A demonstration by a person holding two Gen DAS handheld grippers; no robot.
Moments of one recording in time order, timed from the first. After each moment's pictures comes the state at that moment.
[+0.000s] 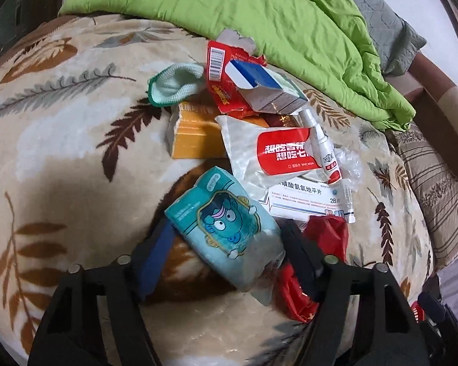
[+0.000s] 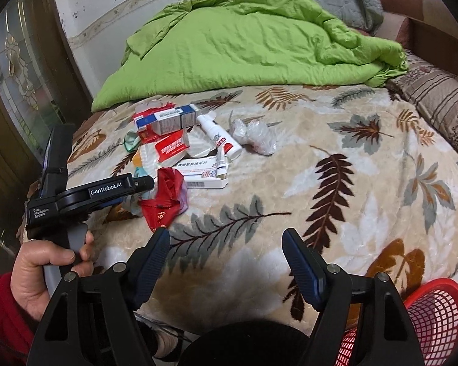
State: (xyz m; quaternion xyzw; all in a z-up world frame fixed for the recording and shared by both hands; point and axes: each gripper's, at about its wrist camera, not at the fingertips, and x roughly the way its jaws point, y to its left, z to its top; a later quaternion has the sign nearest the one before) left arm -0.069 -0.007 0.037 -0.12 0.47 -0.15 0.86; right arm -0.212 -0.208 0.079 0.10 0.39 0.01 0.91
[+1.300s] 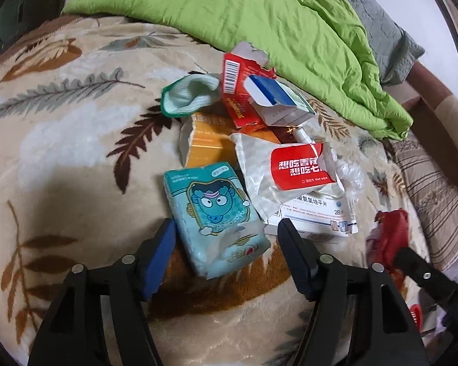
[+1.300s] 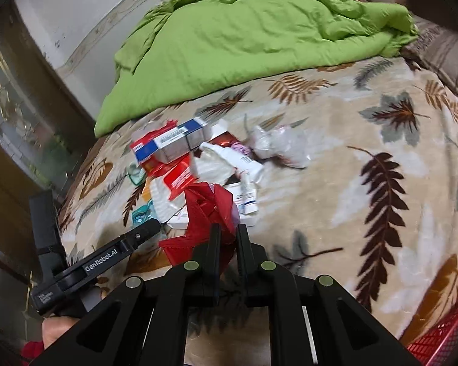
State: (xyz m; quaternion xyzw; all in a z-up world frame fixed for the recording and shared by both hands) left arm -0.058 0.006 0.035 -0.12 0.46 -0.15 0.87; right arm -0.138 -0.214 0.070 0.21 0.40 0.03 0.89
